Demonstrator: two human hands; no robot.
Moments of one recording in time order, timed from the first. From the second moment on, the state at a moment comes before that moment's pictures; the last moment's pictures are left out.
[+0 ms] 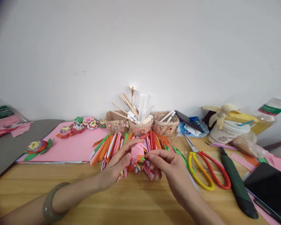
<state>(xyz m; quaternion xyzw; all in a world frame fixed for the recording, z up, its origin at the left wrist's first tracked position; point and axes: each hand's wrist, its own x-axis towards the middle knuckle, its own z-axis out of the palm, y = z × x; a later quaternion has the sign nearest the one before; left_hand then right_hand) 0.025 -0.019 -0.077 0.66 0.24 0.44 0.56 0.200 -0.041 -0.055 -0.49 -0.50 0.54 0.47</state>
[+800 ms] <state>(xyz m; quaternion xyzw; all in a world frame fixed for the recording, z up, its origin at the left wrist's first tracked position) 0.026 -0.017 -0.084 0.78 0.25 0.46 0.35 0.202 -0.041 -0.058 -0.48 -0.48 0.55 0.49</state>
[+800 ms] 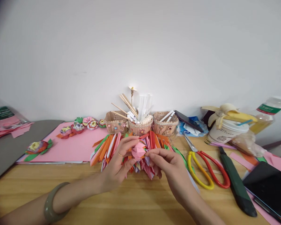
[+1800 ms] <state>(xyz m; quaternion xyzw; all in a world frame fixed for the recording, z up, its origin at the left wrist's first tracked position) 0.027 -0.017 -0.076 0.68 0.31 0.39 0.53 0.198 -0.038 -0.051 -0.50 -0.53 0.54 0.41</state>
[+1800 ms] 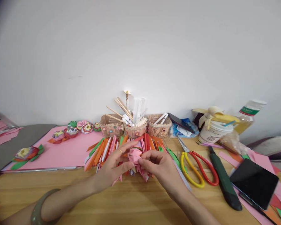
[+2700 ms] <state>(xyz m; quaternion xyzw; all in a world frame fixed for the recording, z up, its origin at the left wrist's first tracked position) 0.033 -0.016 -0.075 0.61 0.35 0.42 0.58 0.201 -0.039 -0.058 -0.48 -0.56 0.52 0.44</state>
